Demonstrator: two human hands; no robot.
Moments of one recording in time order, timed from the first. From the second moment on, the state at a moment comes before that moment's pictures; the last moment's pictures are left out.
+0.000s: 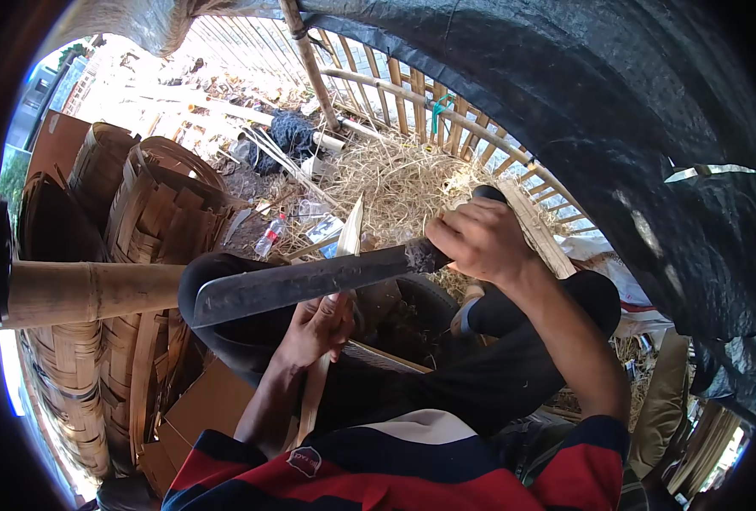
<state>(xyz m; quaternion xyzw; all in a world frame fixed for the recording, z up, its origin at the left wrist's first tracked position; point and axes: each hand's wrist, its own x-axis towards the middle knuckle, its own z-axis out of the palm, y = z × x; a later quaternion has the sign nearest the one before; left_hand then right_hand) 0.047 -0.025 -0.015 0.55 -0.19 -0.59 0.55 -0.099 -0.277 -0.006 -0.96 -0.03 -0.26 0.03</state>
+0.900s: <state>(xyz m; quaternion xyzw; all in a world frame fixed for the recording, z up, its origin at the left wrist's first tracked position) 0.039 -0.042 0.015 0.53 -0.21 -0.58 0.59 -0.117 -0.285 0.025 -0.95 0.07 -0.22 0.22</state>
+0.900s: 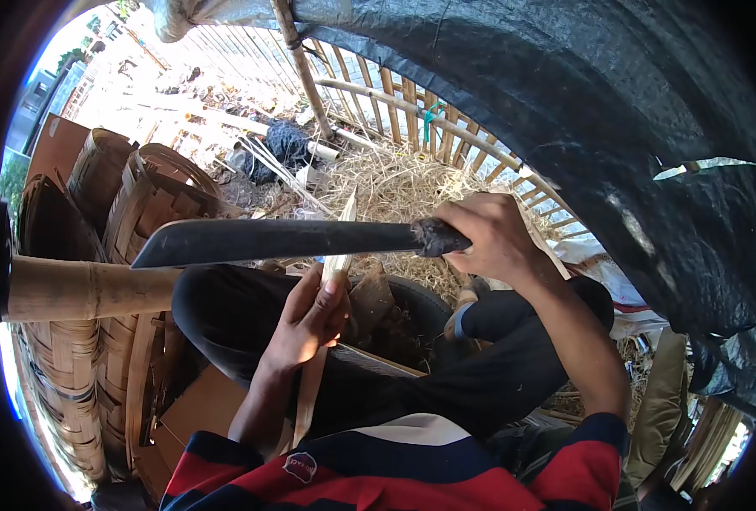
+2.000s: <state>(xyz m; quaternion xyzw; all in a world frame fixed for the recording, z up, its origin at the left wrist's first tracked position) 0.047 -0.047 -0.004 0.52 -0.14 -0.62 0.57 -0.126 -0.321 0.002 -0.88 0.22 -0.30 0.29</state>
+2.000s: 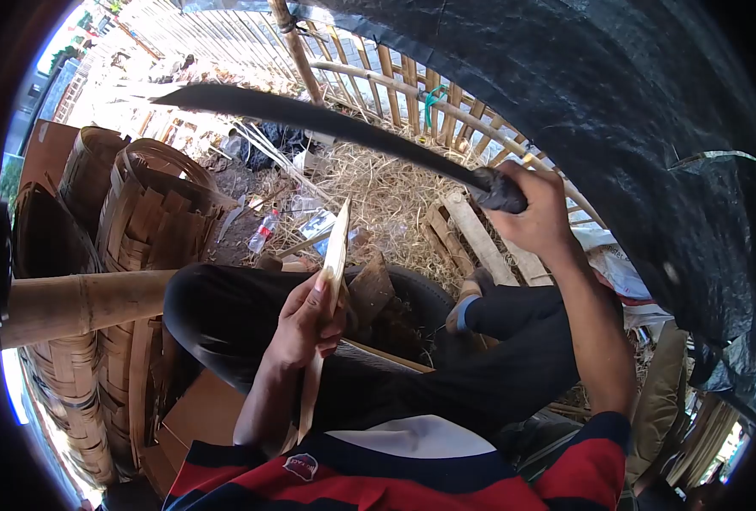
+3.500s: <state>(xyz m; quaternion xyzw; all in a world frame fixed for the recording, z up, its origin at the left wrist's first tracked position) 0.033 -0.053 -0.005 0.56 -0.20 -0.56 0.57 -0.104 -0.293 -0.005 -0.93 0.12 -0.21 0.27</state>
